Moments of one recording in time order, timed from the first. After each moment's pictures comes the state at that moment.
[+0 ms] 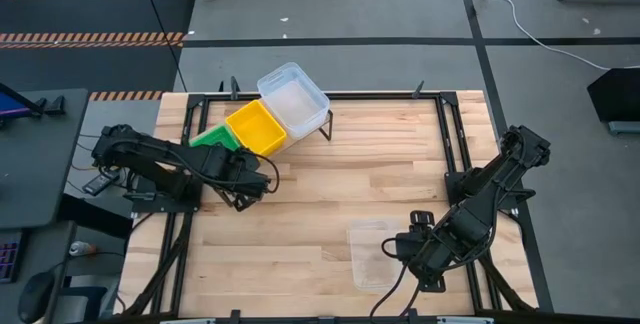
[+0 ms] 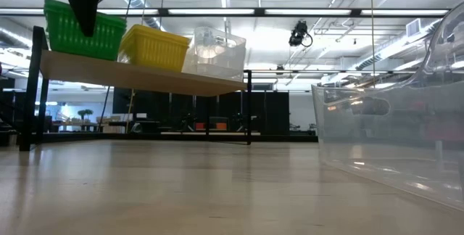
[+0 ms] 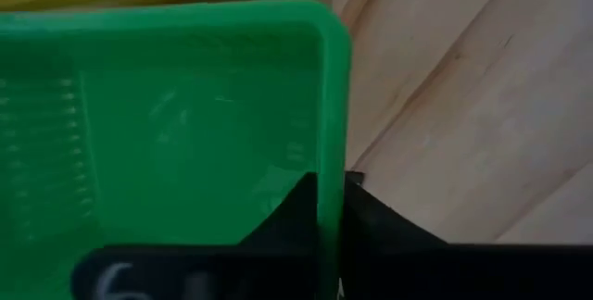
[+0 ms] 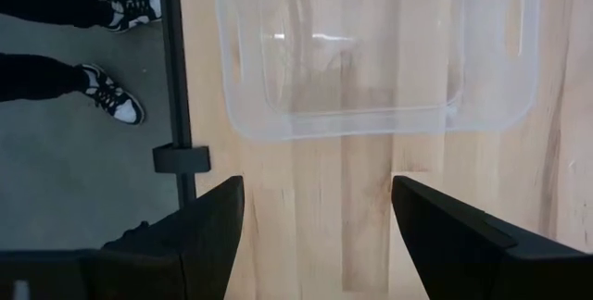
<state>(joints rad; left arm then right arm) -0.24 1.43 1.35 -1.57 -0.31 -0.83 0.78 1.57 1.46 -1.21 0.04 0.84</state>
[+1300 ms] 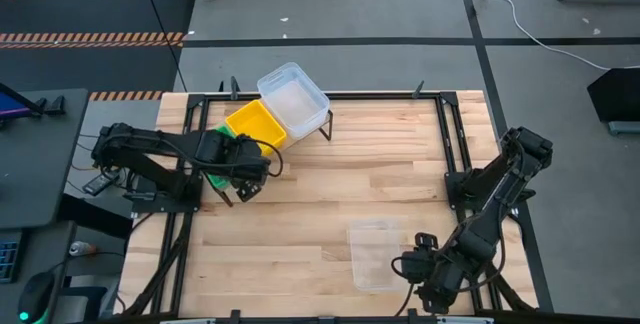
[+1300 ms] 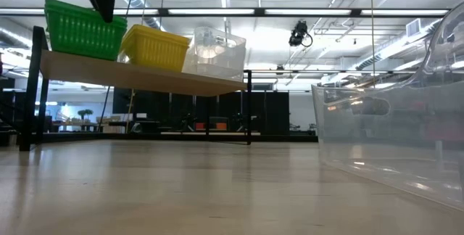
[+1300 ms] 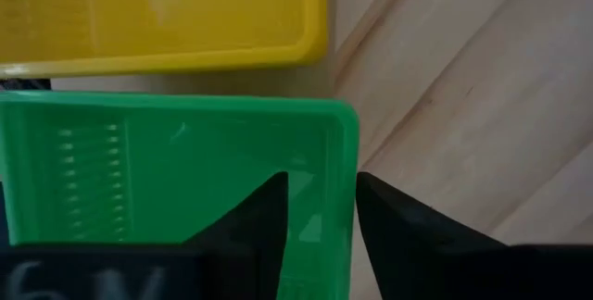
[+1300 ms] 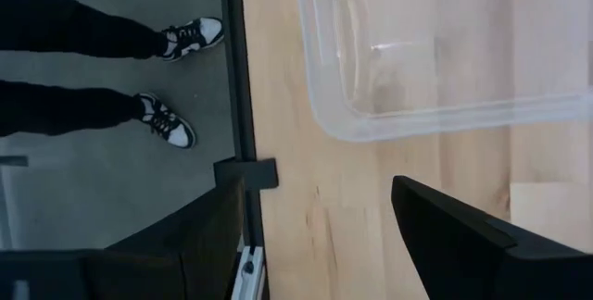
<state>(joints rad) -0.16 1.43 1.46 -1.57 -0.32 -0.77 0.91 1.57 1.28 -0.89 0.07 1.03</state>
